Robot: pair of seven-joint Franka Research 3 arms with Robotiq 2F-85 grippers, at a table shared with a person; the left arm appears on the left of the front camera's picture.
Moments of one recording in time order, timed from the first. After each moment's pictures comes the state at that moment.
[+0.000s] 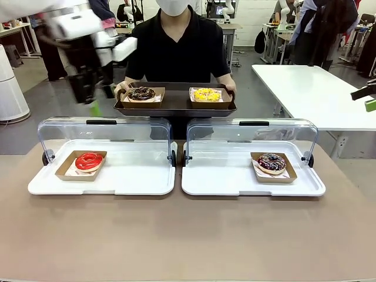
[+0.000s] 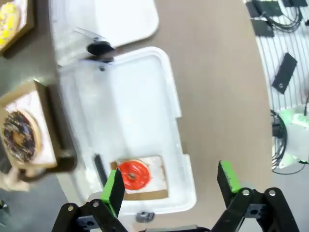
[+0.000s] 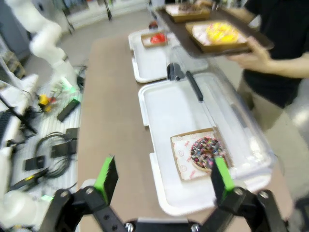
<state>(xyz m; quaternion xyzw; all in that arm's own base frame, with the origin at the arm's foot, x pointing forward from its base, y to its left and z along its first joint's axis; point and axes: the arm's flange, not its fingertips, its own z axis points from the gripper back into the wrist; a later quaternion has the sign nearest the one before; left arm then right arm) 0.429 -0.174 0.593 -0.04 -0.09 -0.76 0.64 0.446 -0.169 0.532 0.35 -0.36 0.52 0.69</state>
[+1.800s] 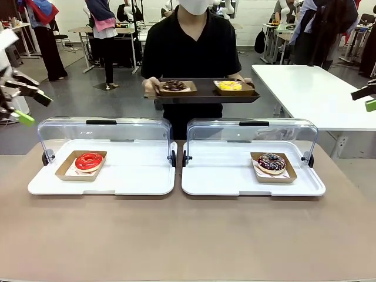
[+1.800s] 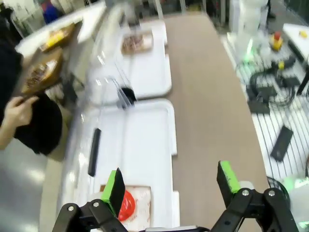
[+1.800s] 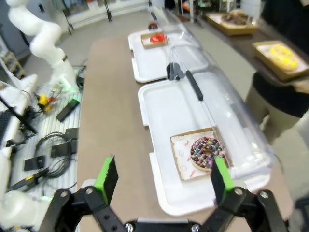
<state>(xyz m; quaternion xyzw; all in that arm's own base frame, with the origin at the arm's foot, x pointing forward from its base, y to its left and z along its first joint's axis) 0.407 0.053 0.543 -0.28 -0.36 -0.64 0.61 0.445 -0.169 0.532 0.35 -0.36 0.52 0.69</state>
